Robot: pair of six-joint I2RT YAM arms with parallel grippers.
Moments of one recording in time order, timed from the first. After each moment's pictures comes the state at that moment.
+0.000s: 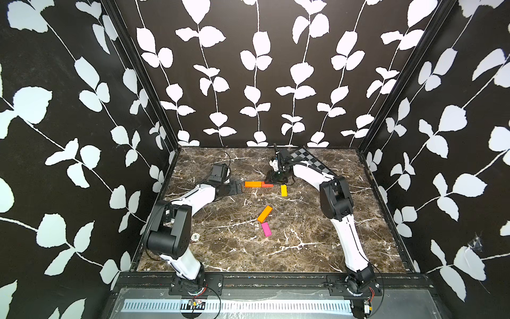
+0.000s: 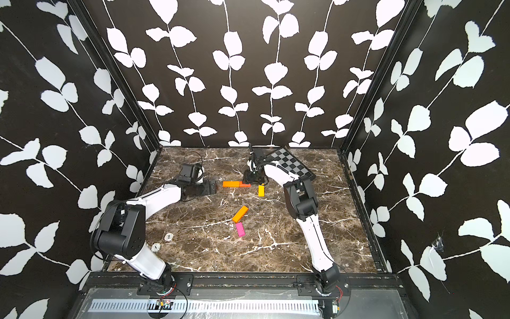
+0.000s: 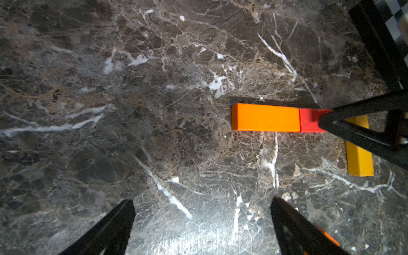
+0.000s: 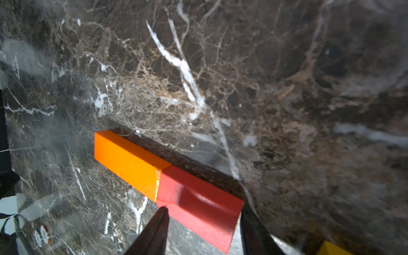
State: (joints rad) left arm -0.27 1.64 1.00 -0.29 0.11 -0.33; right arm 0.50 2.42 2.01 -0.71 -0.38 0.36
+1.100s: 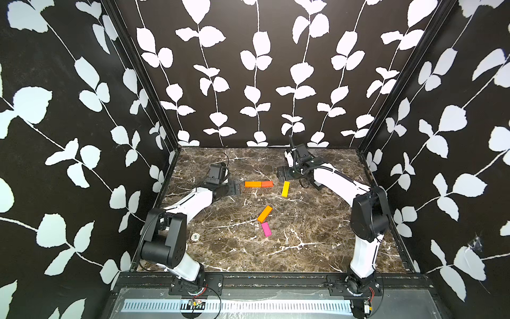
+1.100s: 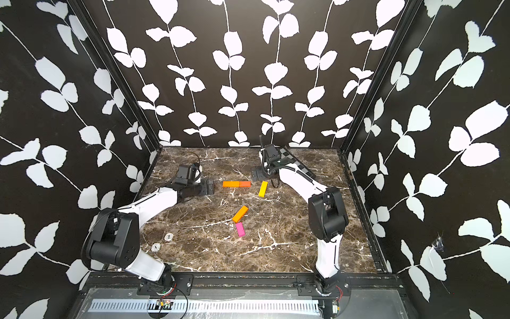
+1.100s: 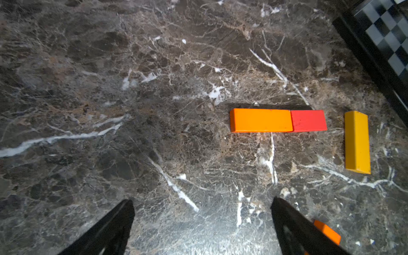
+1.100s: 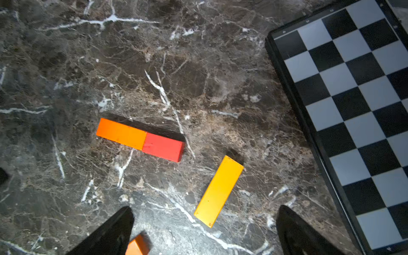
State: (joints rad) left arm -0.27 1.54 0.96 -0.27 0.07 -0.28; right arm 0.49 1.91 1.57 -0.61 0.00 0.21
